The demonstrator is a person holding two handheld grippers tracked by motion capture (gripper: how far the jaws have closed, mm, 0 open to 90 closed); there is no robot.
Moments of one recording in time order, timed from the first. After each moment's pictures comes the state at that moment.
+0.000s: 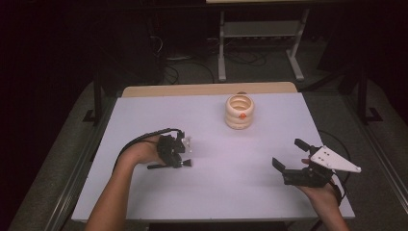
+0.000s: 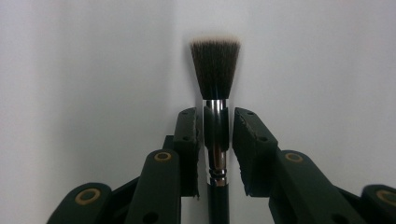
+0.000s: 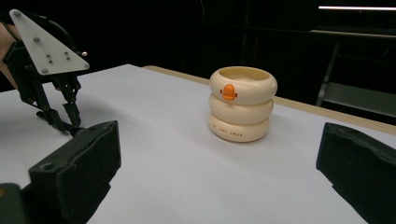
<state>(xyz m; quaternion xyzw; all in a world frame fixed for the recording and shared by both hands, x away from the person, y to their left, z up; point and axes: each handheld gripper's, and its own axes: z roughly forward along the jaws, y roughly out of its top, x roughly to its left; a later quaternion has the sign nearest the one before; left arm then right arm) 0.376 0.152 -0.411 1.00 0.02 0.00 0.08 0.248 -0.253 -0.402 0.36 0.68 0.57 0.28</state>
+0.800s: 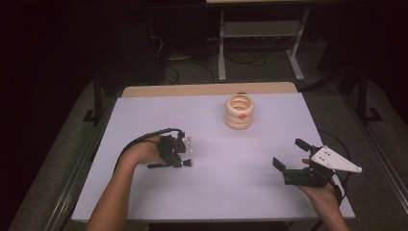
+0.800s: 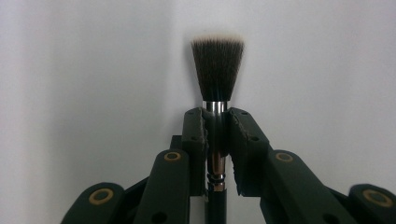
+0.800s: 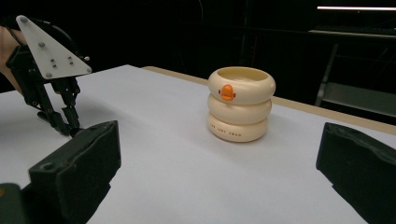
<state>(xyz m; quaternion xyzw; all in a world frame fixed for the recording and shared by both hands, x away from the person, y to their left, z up) 0.379 0.152 -0.414 1.00 0.03 -0.01 0.08 0.248 -0.253 -0.401 0.36 0.68 0.57 0.28</state>
